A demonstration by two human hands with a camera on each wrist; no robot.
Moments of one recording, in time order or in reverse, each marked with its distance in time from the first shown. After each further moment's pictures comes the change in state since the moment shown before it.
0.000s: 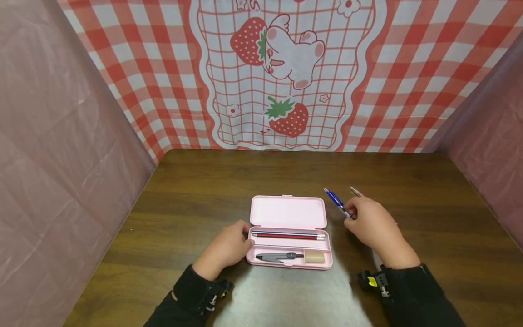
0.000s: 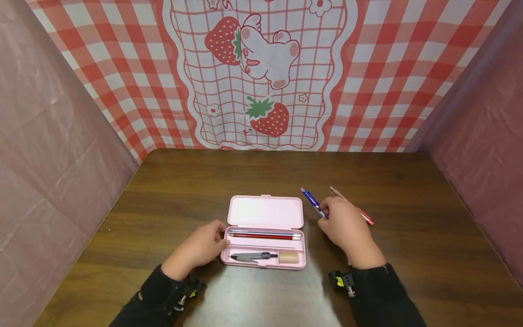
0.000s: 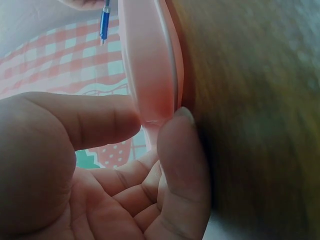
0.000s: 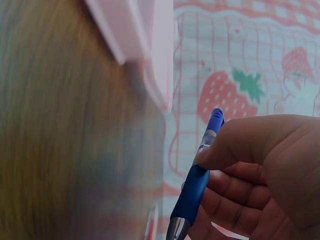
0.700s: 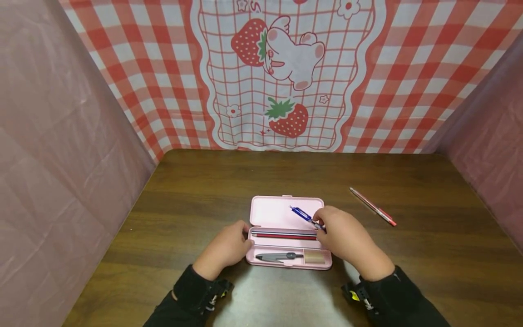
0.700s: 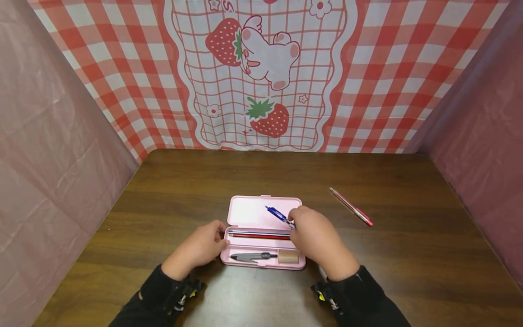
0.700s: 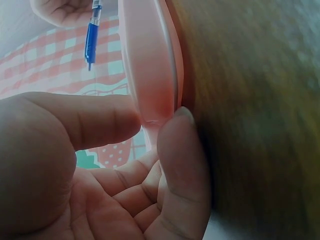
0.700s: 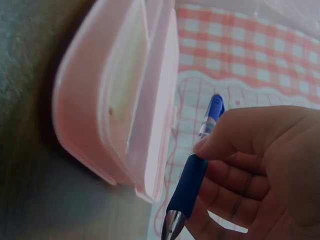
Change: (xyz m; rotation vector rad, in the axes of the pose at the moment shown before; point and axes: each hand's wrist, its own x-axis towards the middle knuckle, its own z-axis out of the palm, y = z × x) left_hand -0.001 -0.001 0.000 0.006 0.009 0.019; right_hand -0.010 -0.060 0.023 -0.101 -0.081 -0.195
